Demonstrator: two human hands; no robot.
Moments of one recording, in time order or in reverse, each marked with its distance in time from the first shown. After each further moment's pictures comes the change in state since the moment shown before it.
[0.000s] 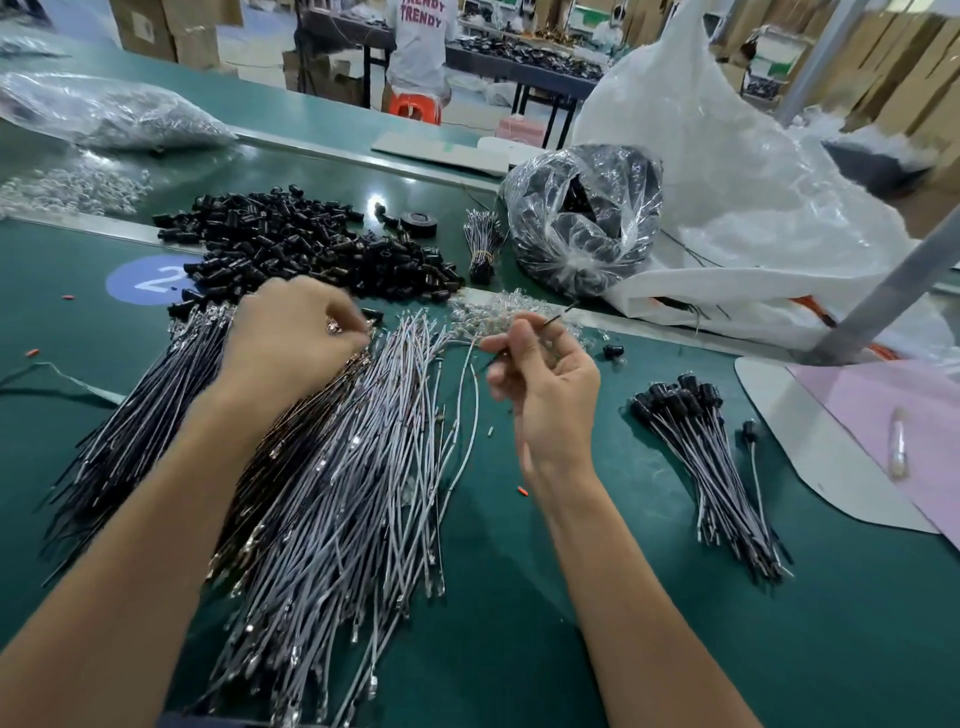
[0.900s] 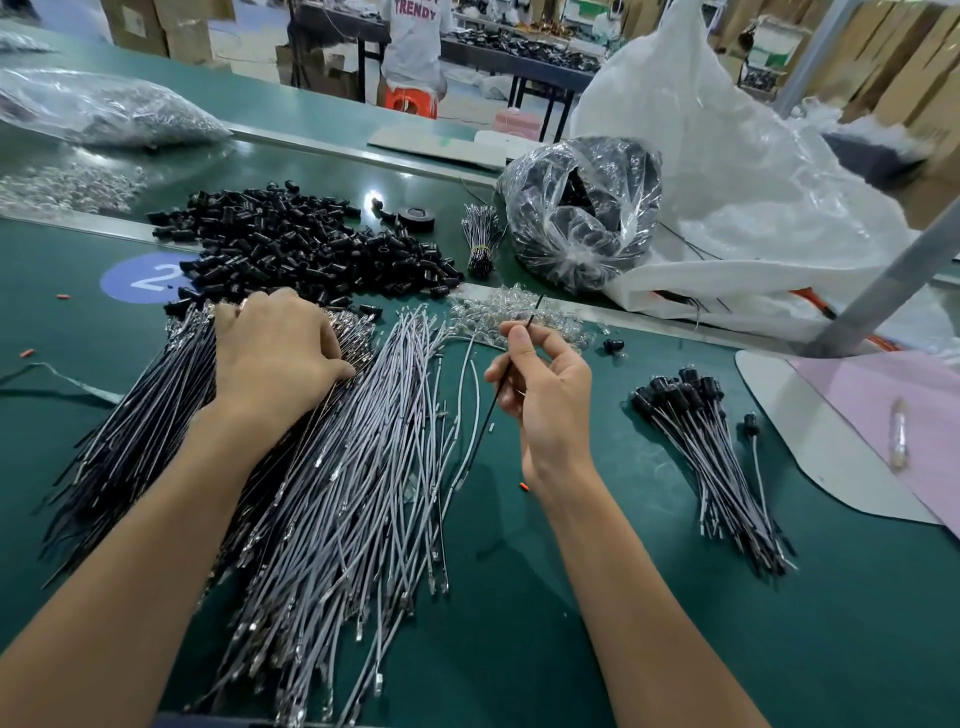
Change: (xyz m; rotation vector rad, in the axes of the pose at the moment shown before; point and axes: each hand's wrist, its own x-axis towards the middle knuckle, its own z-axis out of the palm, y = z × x) left_hand 0.001 -0.012 0.014 0.384 -0.006 -0.085; right_hand 0.001 0.004 -0.004 -0.197 0.054 0.102
